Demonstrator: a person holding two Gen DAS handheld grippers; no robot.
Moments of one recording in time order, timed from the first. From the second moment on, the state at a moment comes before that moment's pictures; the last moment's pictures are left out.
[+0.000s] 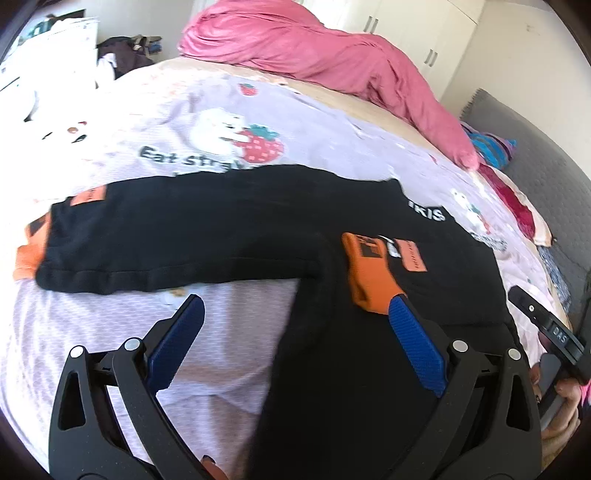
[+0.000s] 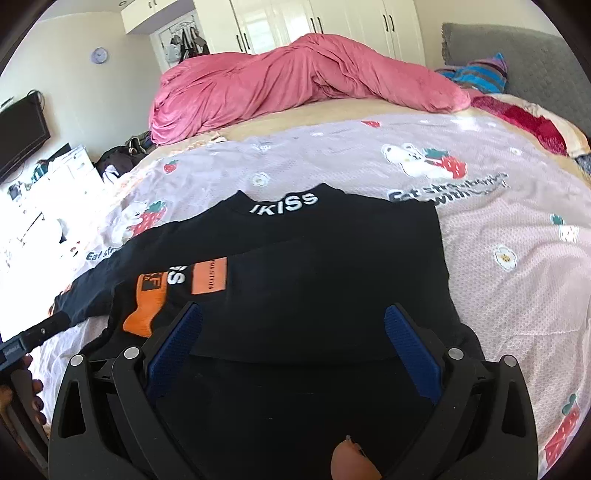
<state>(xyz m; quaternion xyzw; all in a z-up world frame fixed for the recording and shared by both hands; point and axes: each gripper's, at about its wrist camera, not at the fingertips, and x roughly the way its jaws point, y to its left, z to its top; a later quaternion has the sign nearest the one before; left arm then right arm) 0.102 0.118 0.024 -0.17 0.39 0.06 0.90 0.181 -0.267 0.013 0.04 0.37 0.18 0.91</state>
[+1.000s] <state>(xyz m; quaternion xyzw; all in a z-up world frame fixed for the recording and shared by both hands) 0.055 0.235 0.018 -0.26 0.35 0.20 0.88 0.154 -0.133 0.028 -0.02 0.37 0.28 0.88</state>
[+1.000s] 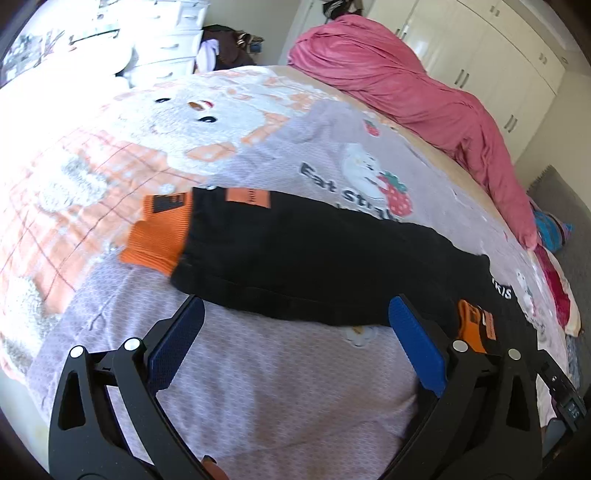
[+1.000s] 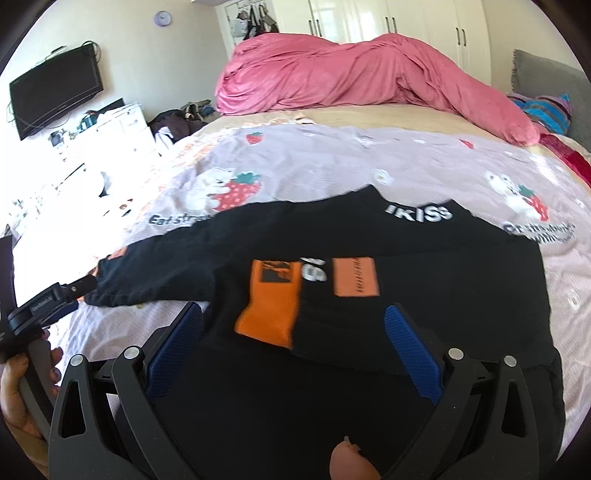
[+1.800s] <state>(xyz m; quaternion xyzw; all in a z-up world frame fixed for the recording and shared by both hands) 0.043 0.306 -0.010 -0.39 0.31 0.24 0.84 0.136 -0.050 0.027 -0.08 0.37 0.34 0.86</state>
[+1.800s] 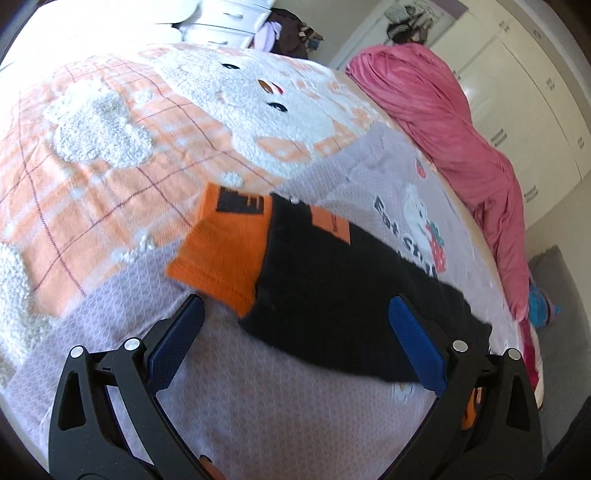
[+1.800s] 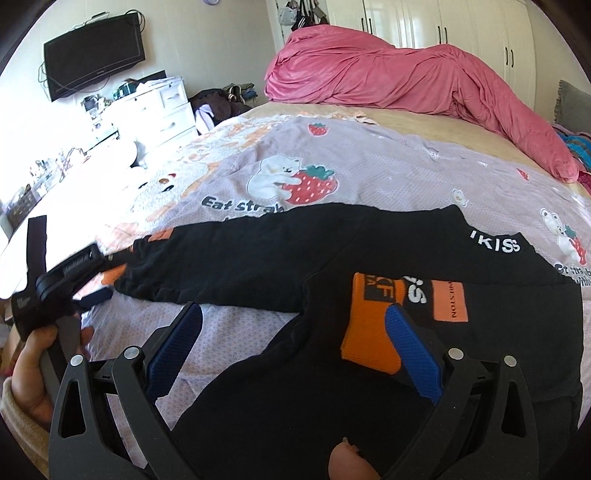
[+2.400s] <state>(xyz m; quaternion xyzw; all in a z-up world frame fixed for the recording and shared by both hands) 0.074 0.331 0.008 -0.44 0.22 0.23 0.84 0.136 -0.099 0.015 -0.09 0.37 0.31 0.87</state>
